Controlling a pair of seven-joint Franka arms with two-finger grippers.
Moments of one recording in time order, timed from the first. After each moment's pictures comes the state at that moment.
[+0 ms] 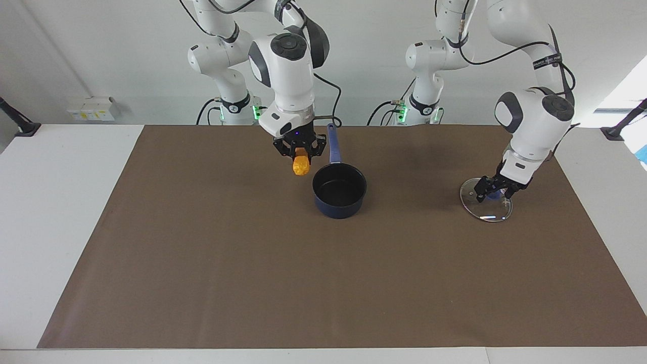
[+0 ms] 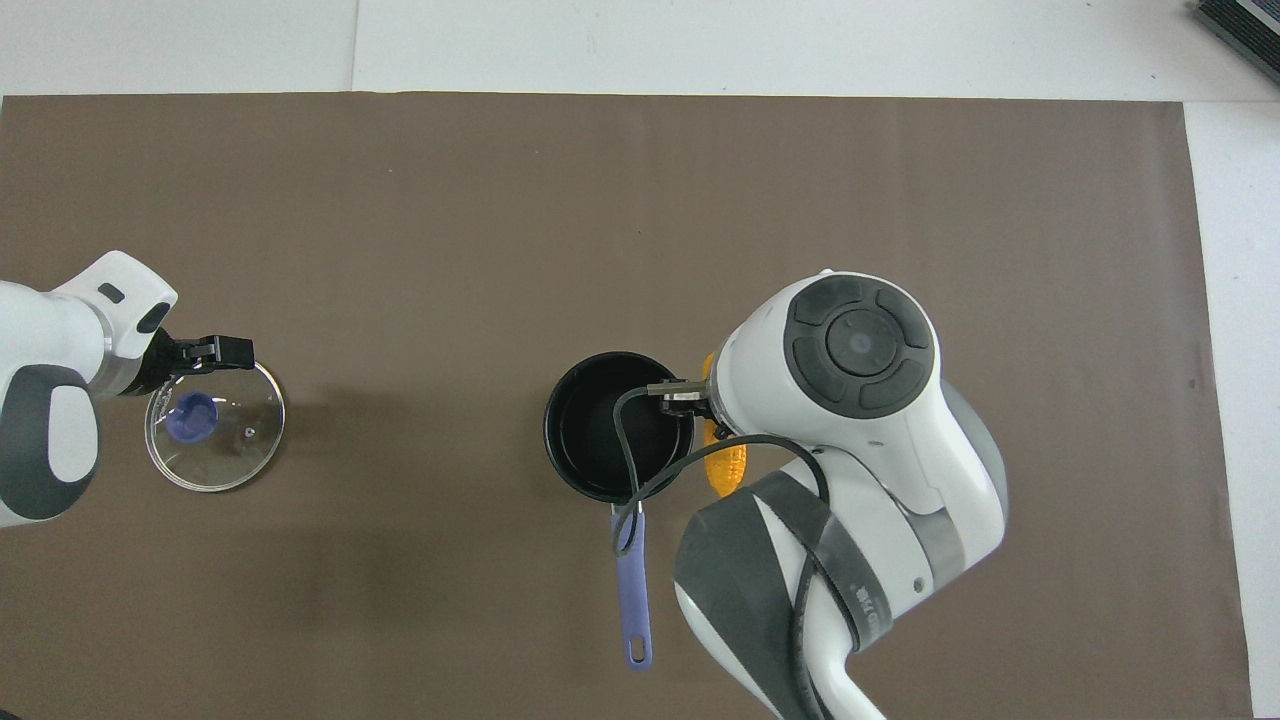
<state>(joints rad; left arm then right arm) 0.00 0.05 0.03 -2.15 -0.02 2.29 -0.02 0.57 0.11 -0.04 -1.79 0.05 1.94 0.56</state>
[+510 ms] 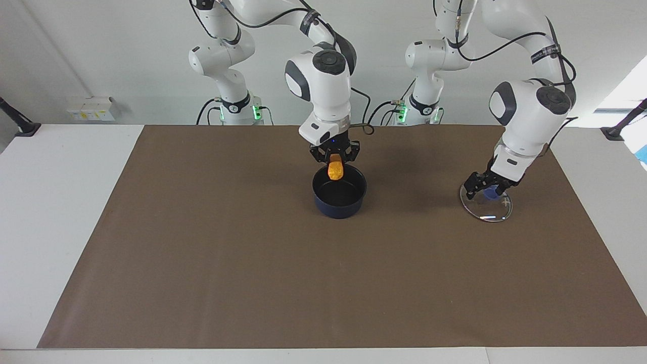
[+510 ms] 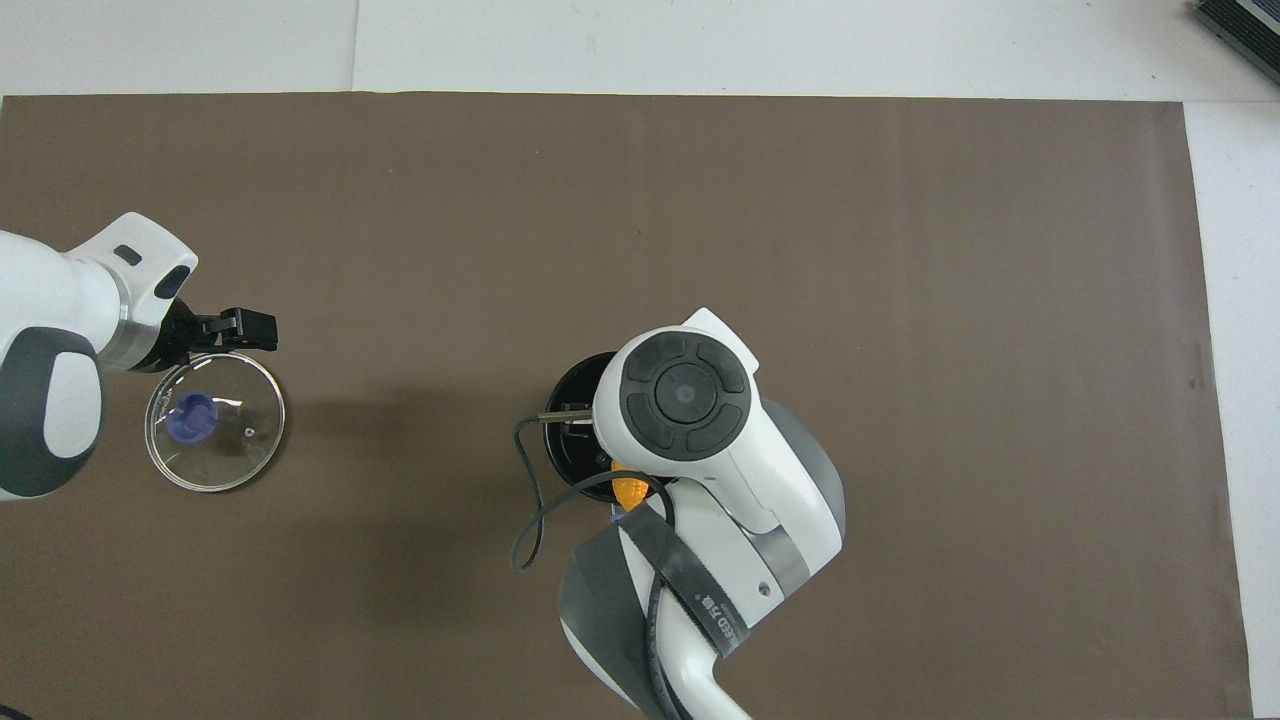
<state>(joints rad) -0.07 0.05 0.03 -2.00 -0.04 2.09 -0.12 0.69 0.24 -0.04 -1.75 0.06 2.04 0.66</state>
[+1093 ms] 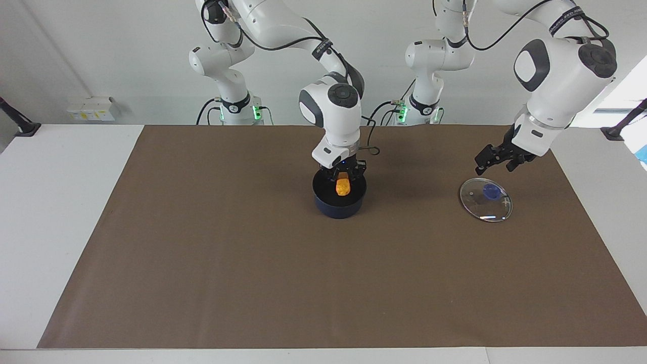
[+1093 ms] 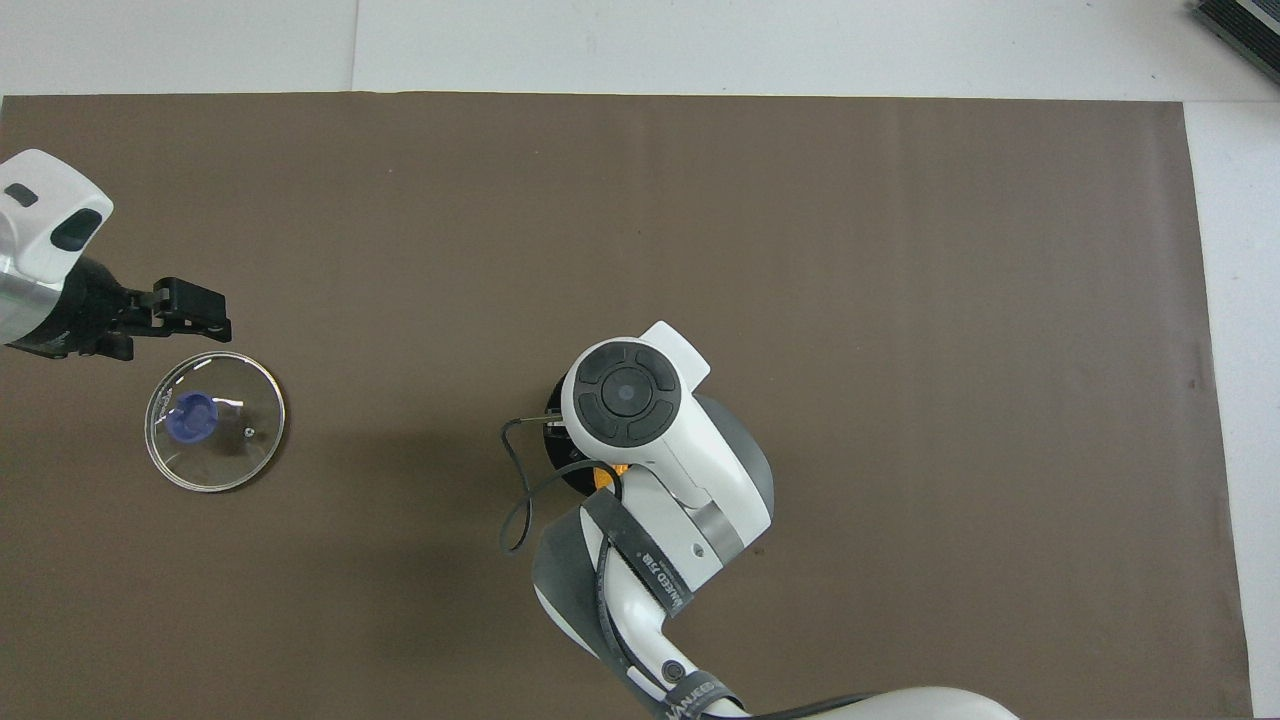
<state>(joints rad) -0.07 0.03 0.04 -1.73 -0.07 1.72 -0.12 0.71 0.37 -0.04 -1.75 0.06 2.15 0.66</state>
